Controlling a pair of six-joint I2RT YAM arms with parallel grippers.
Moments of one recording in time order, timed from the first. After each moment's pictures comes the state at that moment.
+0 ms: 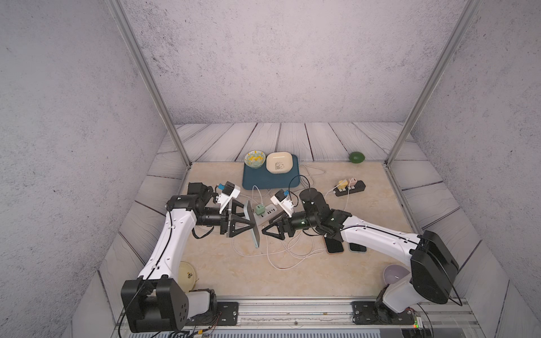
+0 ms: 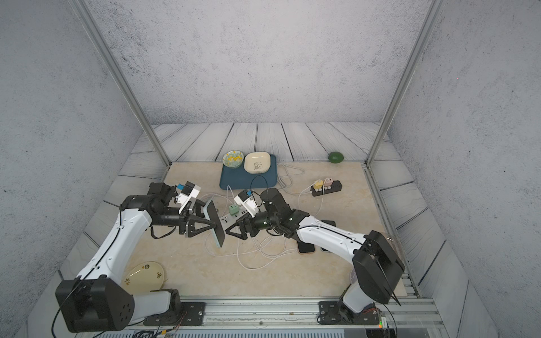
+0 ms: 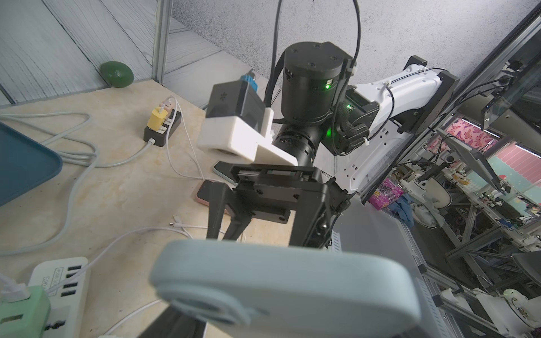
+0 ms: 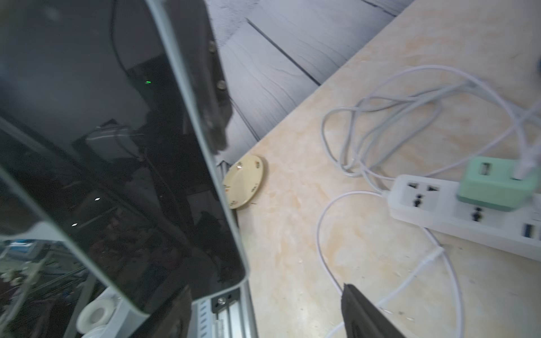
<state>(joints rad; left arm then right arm) 0.00 1.28 1.15 -1.27 1.38 0.94 0.85 1.55 1.08 0.02 -0.73 0.37</state>
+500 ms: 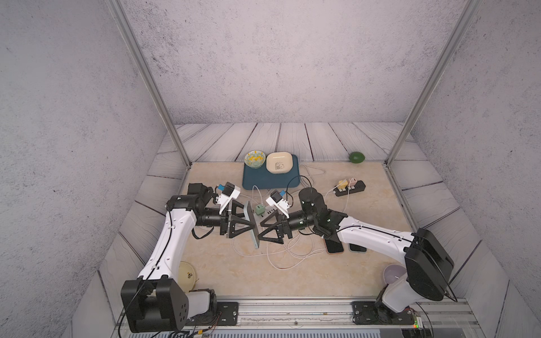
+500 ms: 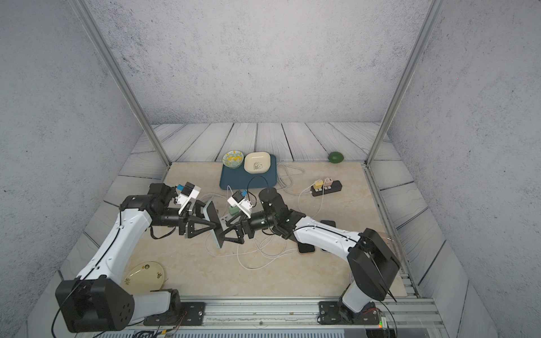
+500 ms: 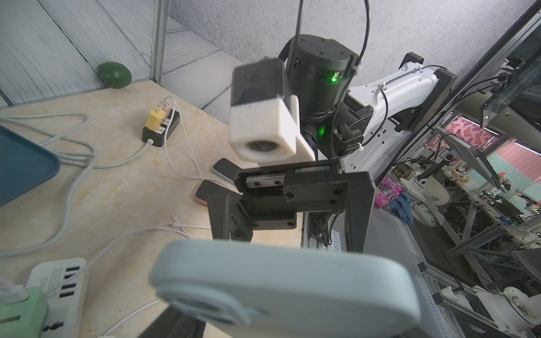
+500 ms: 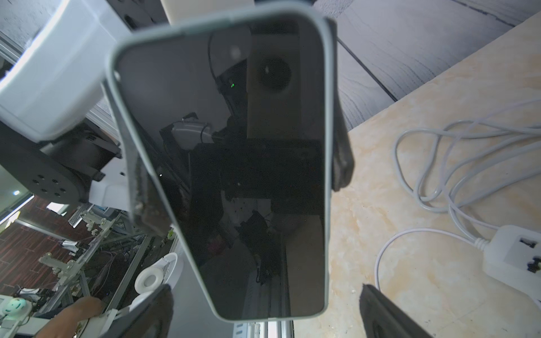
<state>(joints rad) 0.00 1.28 1.15 -1.29 1.38 0.96 0.88 1.59 1.09 0.17 -0.90 0.40</state>
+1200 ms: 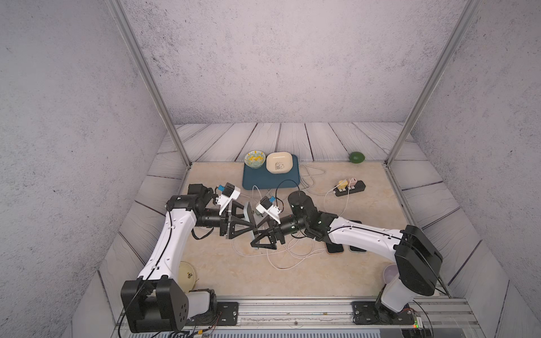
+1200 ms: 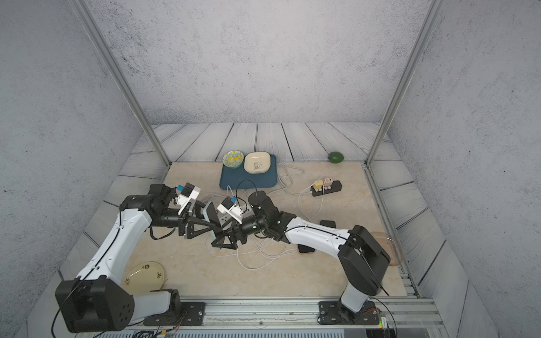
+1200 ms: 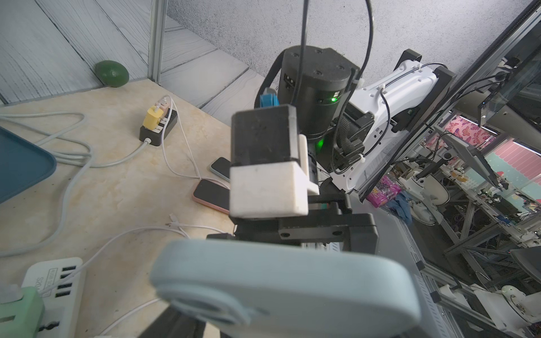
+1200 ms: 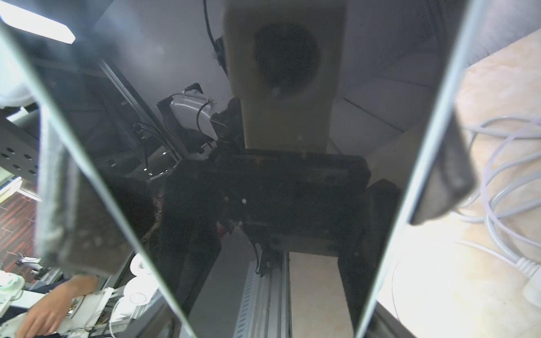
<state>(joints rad) 0.00 1.28 1.15 -1.32 1.38 0.99 0.93 1.65 1.14 0.16 -0.90 0.34</state>
